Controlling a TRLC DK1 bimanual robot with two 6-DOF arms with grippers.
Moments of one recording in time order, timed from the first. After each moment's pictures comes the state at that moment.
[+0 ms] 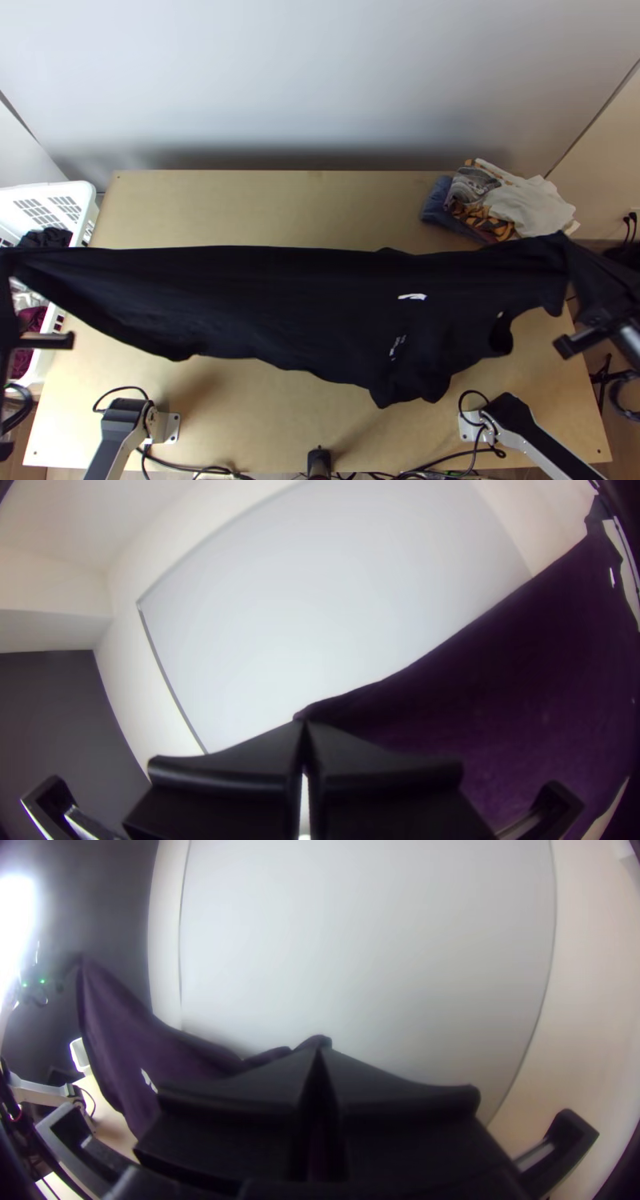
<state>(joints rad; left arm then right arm) -0.02 0.43 1.25 -0.58 -0.10 0.55 0.52 0.67 1.53 -0.89 0.13 -0.08</state>
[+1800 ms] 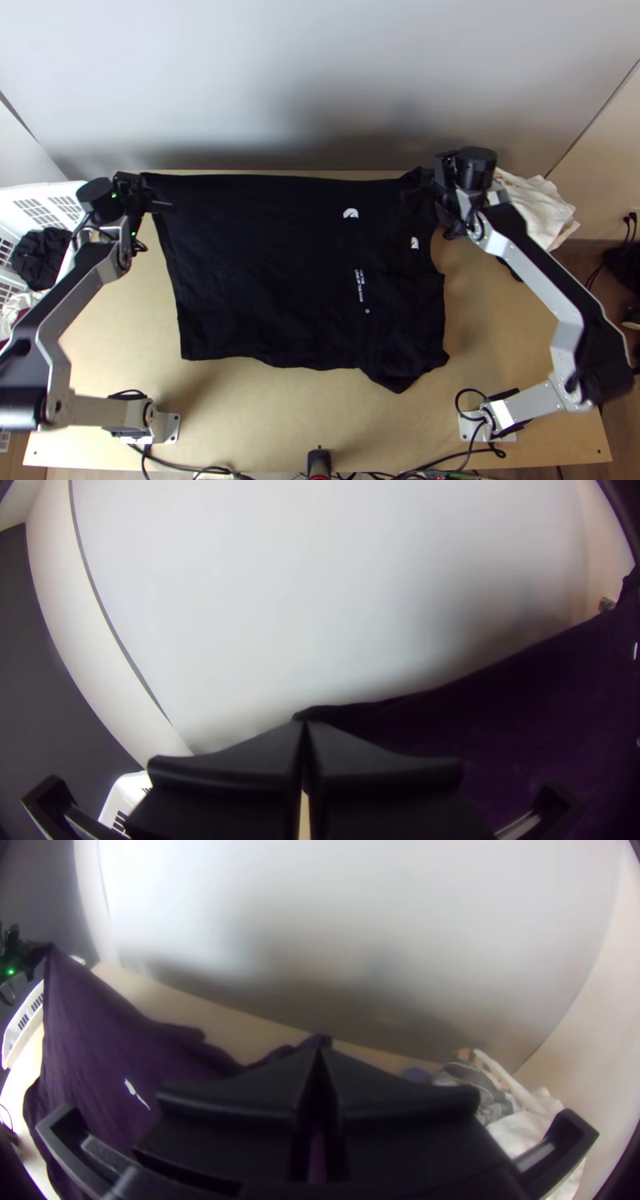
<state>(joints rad) 0.09 1.50 1.01 0.29 -0.09 0.34 0.28 1.62 1.35 -0.16 0.04 -0.07</state>
